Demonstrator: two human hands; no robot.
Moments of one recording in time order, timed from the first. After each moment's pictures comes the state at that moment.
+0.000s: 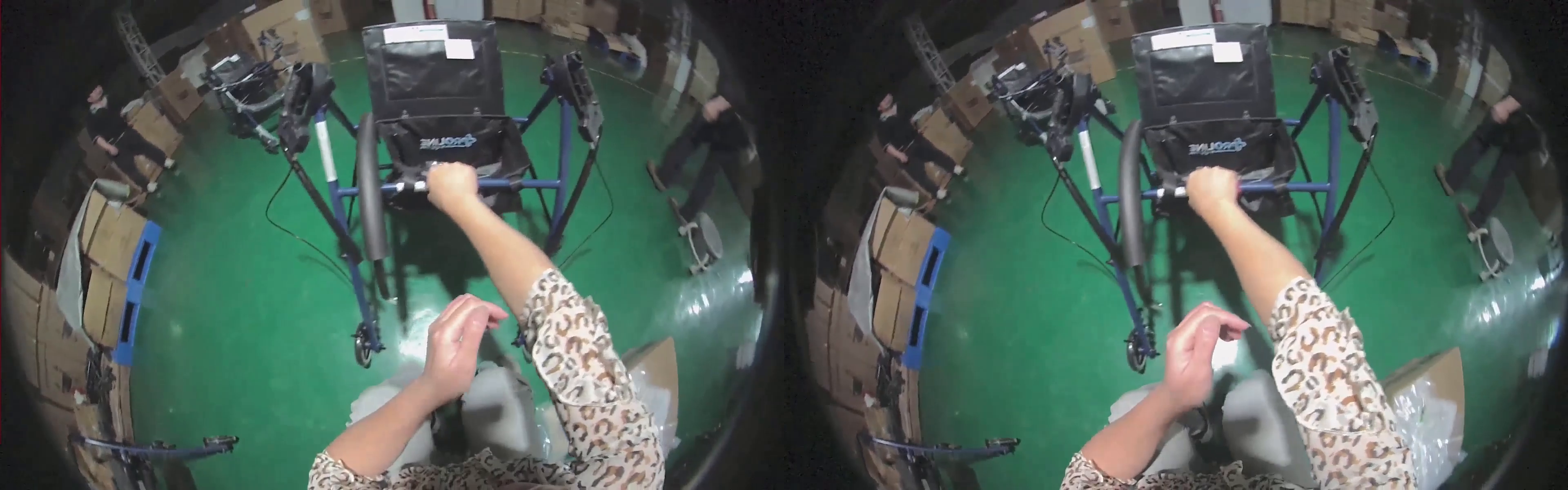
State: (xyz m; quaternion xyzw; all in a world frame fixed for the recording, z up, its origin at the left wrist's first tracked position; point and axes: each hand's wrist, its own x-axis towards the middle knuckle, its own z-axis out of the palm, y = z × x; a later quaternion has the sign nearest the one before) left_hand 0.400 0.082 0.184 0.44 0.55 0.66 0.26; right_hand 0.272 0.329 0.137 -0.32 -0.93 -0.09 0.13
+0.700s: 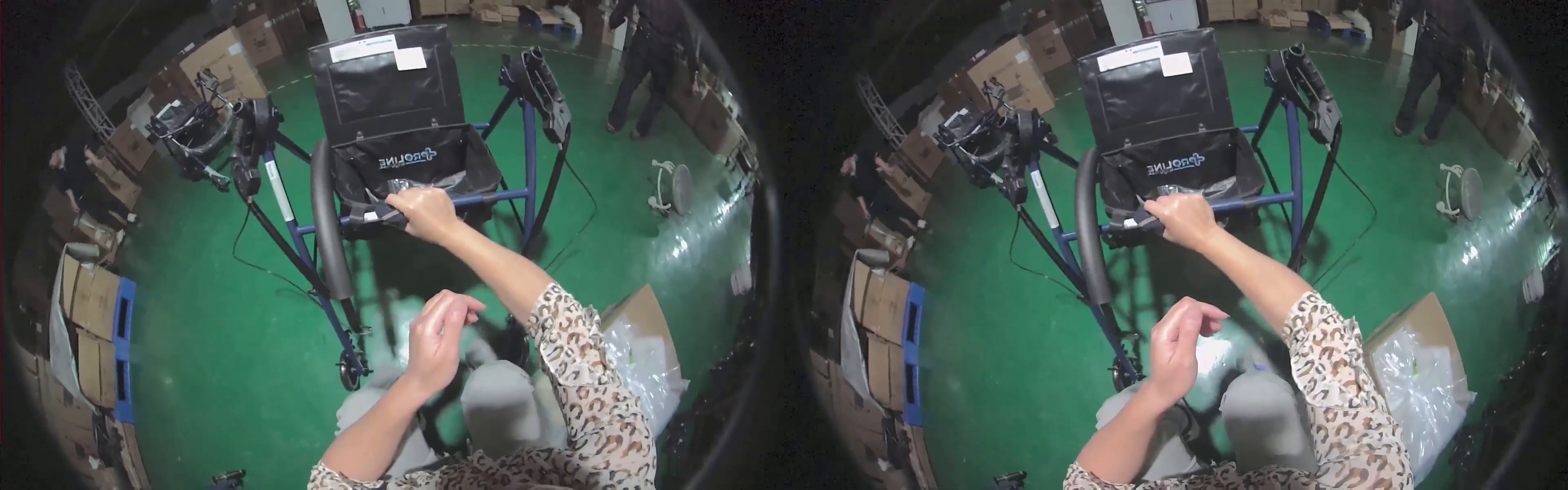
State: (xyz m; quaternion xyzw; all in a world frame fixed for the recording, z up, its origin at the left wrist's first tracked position) left_hand 0.349 0.126 0.186 0.46 0.53 0.64 0.30; right_hand 0.292 0.349 0.126 -0.13 -0.92 -0.02 0.38
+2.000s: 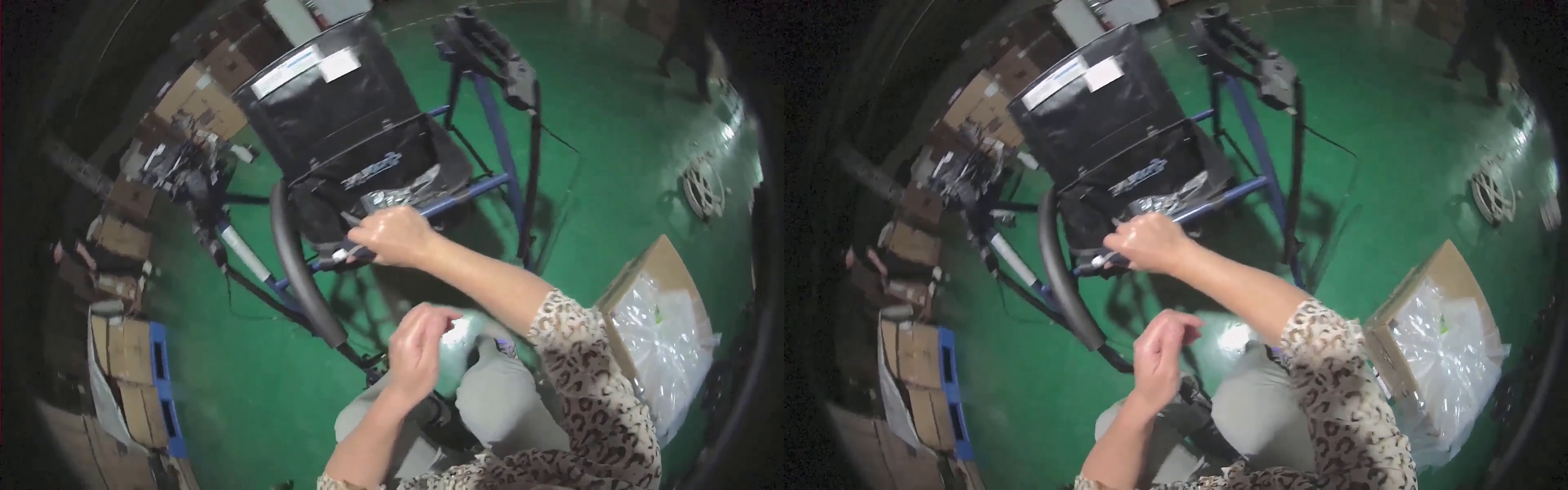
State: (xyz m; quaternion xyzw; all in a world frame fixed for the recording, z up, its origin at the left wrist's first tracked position) left_hand 0.344 0.180 0.173 0.53 0.62 0.50 0.29; right_hand 0.313 0.372 0.124 -0.12 -0.92 0.02 0.37
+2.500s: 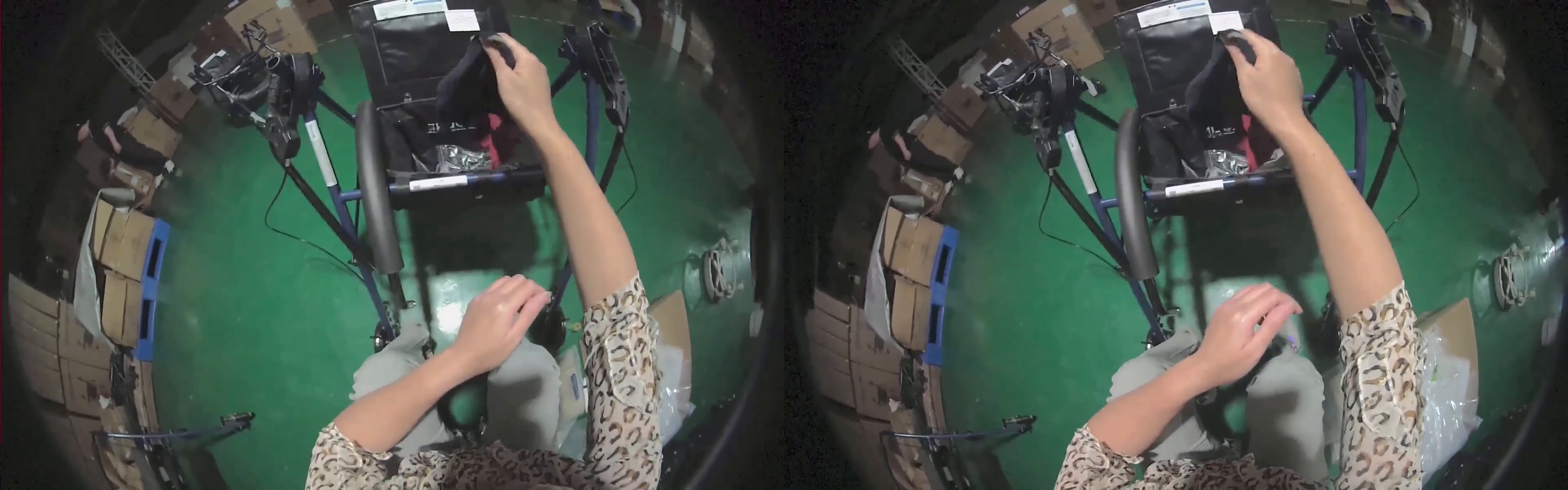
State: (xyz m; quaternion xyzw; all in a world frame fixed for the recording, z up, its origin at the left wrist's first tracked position) left_hand 0.357 0.158 0.176 0.62 0.60 0.48 0.19; right_hand 0.303 0.415 0.259 -0.26 -0.76 0.20 0.55
